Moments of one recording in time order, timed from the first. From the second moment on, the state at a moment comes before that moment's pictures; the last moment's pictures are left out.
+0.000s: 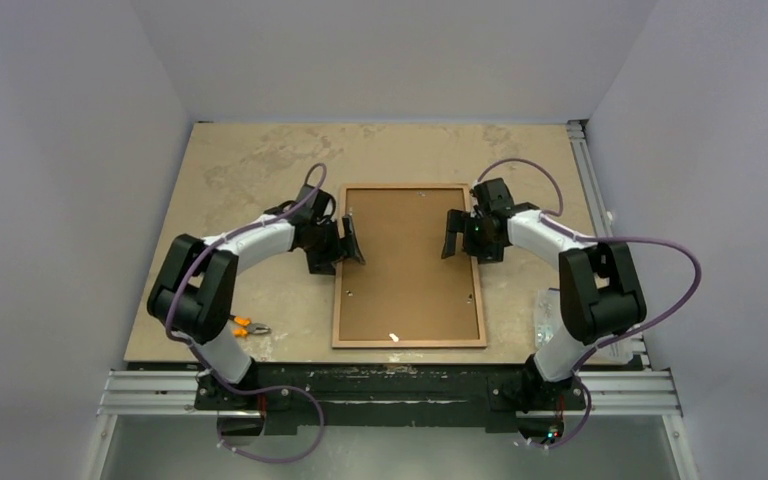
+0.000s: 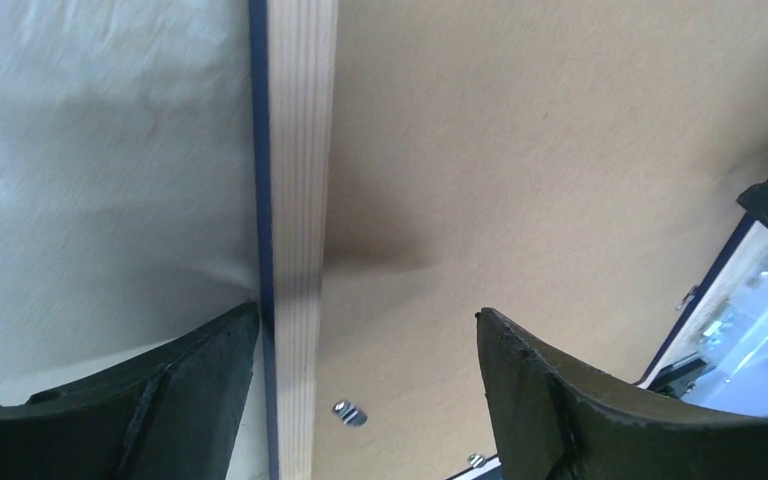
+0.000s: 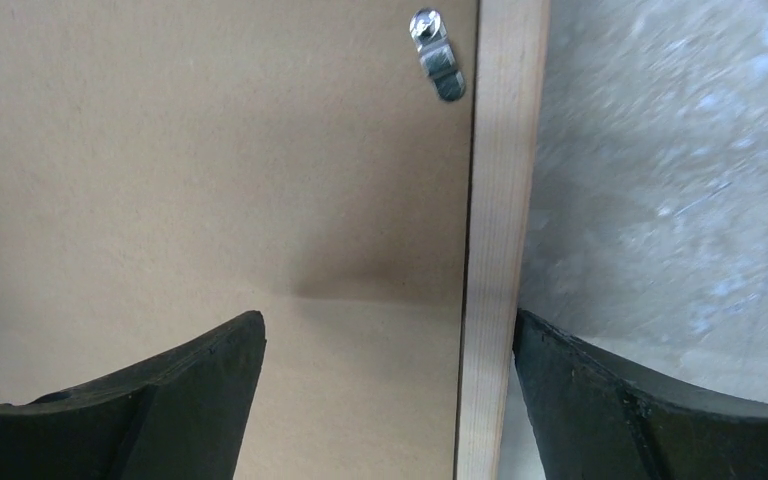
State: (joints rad) left arm -0.41 1.71 1.02 -0.43 0.30 -0.68; right arm 0.26 1.66 0.99 -0.46 -0.16 0.40
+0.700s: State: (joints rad) left arm -0.52 1.25 0.64 -0.54 0.16 -0.70; right arm 0.75 1.47 1.07 -0.66 -0.03 0.49
